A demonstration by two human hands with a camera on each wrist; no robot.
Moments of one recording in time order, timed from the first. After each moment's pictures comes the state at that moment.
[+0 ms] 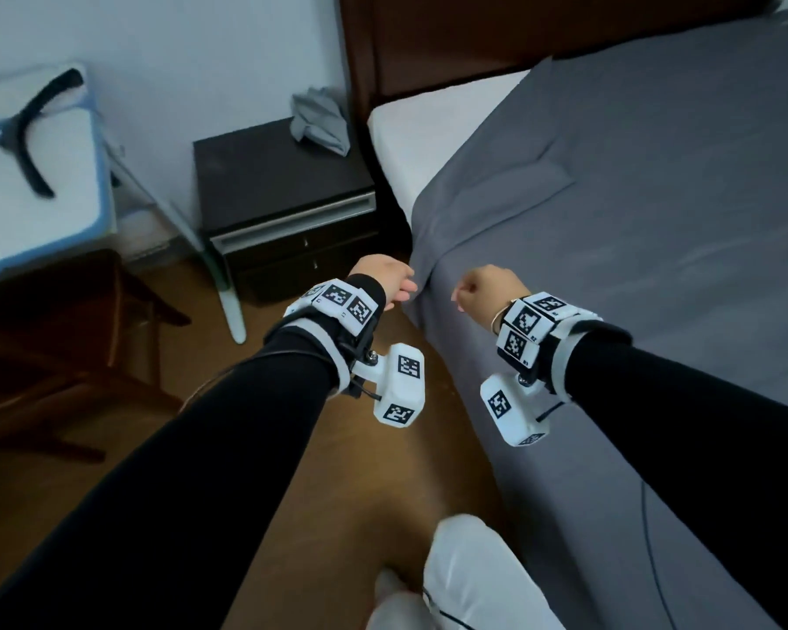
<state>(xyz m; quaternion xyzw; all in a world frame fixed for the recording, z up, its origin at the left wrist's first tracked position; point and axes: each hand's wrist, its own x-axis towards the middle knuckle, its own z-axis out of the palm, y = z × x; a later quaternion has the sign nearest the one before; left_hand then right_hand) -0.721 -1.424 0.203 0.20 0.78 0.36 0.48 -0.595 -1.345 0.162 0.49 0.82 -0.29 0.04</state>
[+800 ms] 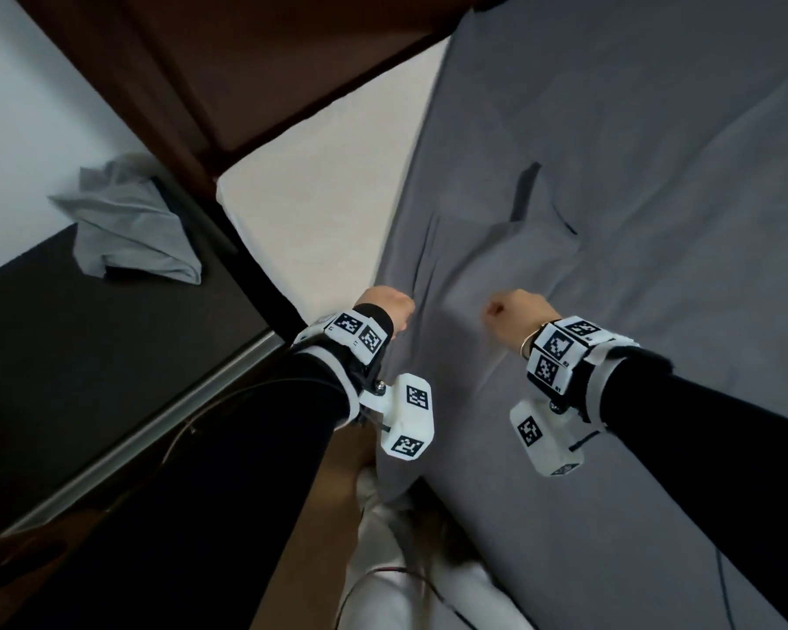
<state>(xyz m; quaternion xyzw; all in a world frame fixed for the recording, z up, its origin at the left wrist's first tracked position) -0.895 -0.943 -0.011 0.31 0.75 0.14 0.56 -0.722 -0.922 -0.012 0.65 0.68 -0.31 0.12</state>
